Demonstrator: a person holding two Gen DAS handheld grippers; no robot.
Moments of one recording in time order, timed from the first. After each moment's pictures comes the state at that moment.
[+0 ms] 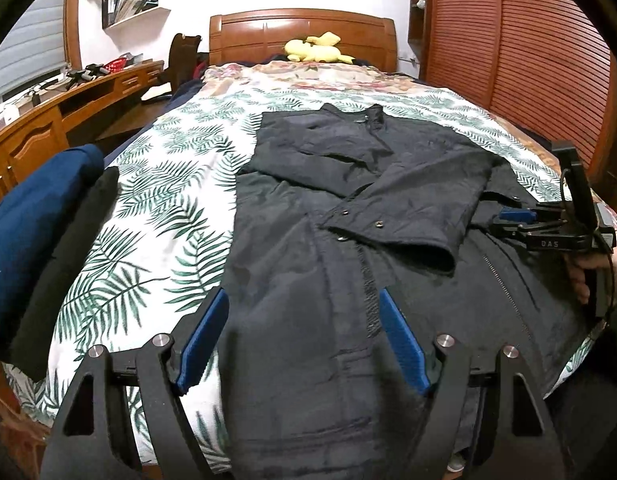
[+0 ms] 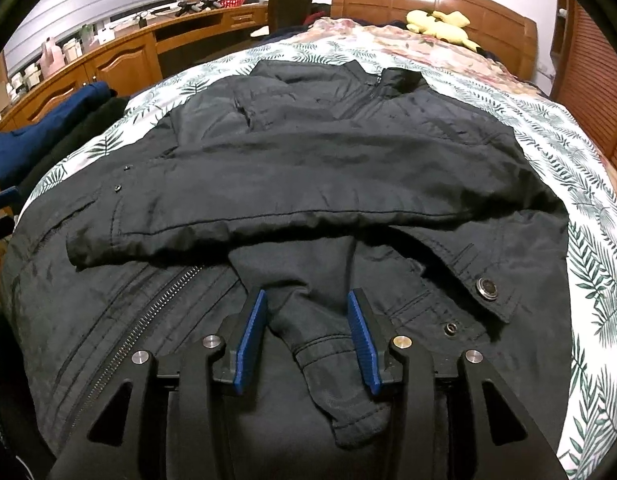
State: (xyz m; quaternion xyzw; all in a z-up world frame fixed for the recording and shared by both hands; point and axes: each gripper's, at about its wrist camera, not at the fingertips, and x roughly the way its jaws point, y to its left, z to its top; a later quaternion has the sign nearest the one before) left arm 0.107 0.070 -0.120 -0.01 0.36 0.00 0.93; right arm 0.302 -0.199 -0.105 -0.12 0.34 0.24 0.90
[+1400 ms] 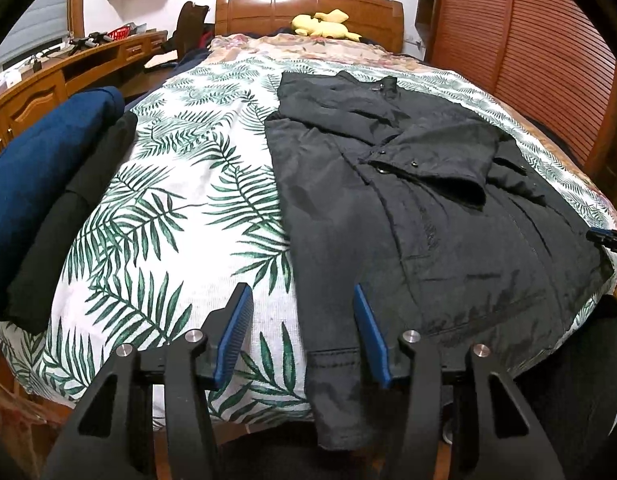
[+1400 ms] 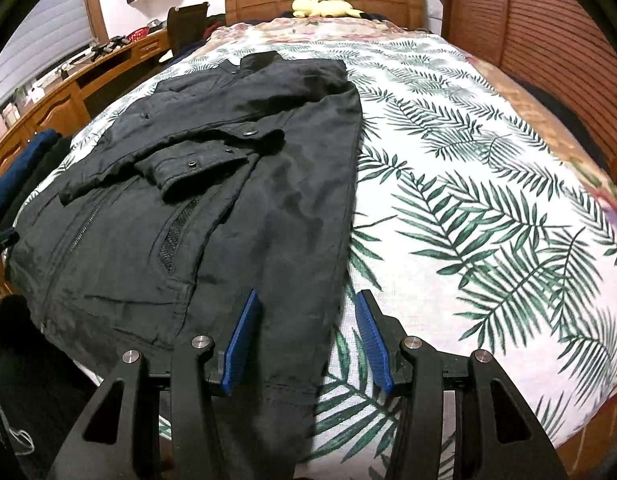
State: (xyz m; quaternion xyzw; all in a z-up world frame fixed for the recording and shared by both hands) left arm 0.077 0.117 -0.152 -0.04 0.40 -0.02 0.92; right arm 0.178 -0.363 -0.115 -0.01 0.37 0.12 0.92
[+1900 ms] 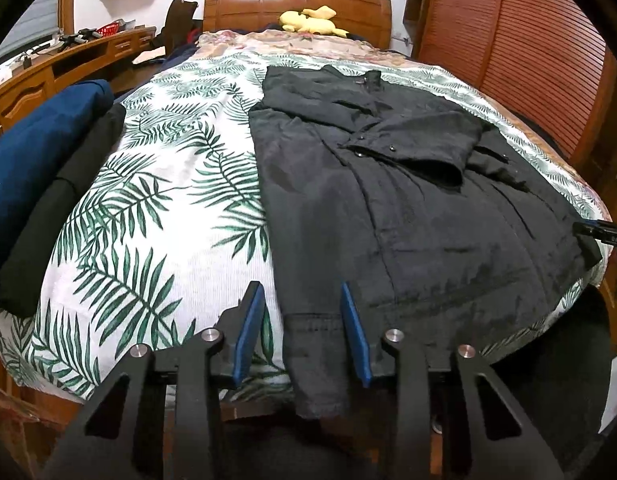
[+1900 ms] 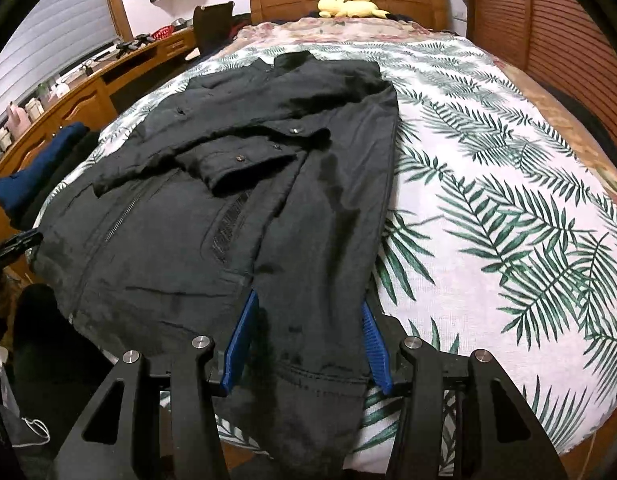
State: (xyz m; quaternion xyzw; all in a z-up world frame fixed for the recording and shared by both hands) left arm 0.062 0.112 -0.157 -0.04 0.40 -0.04 0.91; right arm 0.169 -0.353 -0.118 -0.01 0.37 0.16 0.92
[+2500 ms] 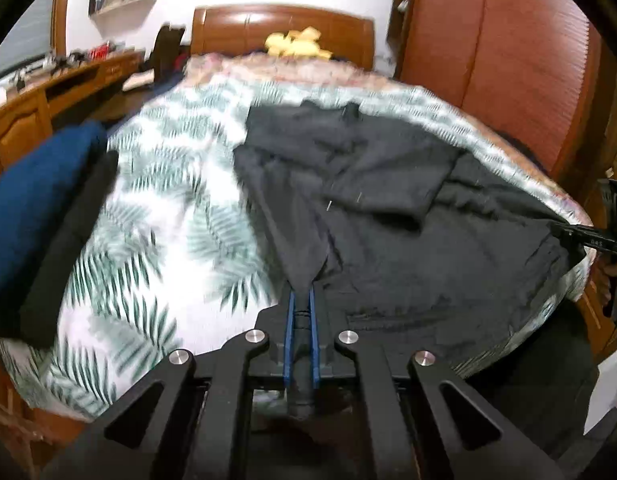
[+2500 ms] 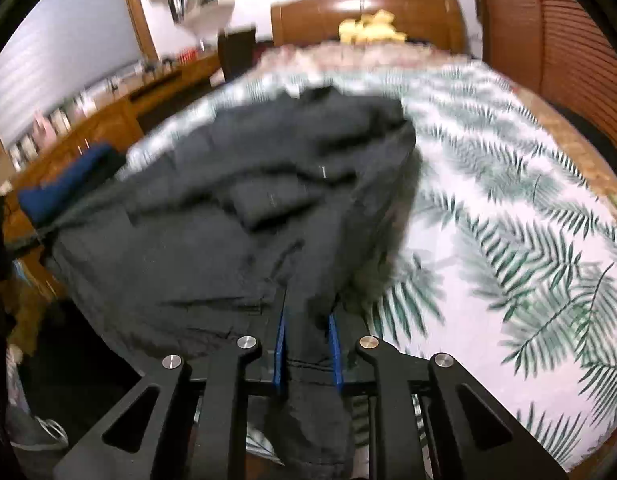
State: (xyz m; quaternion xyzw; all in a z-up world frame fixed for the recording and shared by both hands) left arm 0.054 0.102 -0.098 -0.04 0.36 -0.07 0.93; right arm 0.161 -0.359 -0.082 0.01 0.30 0.21 0.93
